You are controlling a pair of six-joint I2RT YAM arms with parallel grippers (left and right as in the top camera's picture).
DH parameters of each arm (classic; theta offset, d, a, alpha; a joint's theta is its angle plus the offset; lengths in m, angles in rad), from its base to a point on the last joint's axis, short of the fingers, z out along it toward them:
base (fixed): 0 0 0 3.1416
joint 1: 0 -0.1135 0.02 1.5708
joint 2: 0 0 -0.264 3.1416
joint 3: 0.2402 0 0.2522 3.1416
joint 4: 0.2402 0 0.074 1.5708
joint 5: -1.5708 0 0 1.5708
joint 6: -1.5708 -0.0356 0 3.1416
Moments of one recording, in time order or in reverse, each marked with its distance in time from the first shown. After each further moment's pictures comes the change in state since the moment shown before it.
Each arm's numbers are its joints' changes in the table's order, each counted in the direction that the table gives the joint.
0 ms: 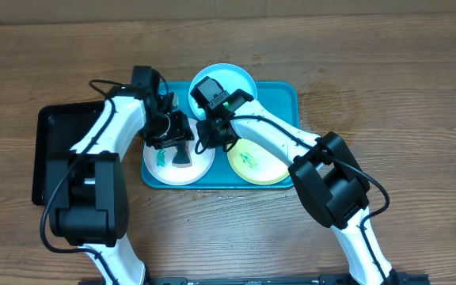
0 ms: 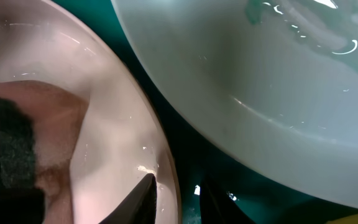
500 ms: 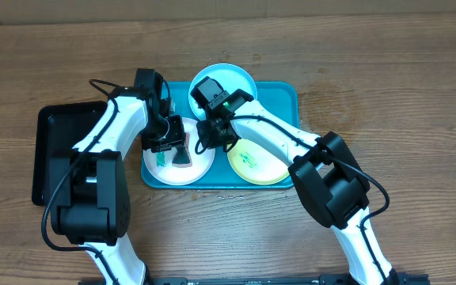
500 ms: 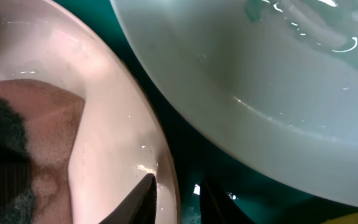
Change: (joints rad) left arm 0.002 0.008 -0.003 0.032 0.127 0.016; right arm 0.000 0.000 0.000 0.002 0.000 0.000
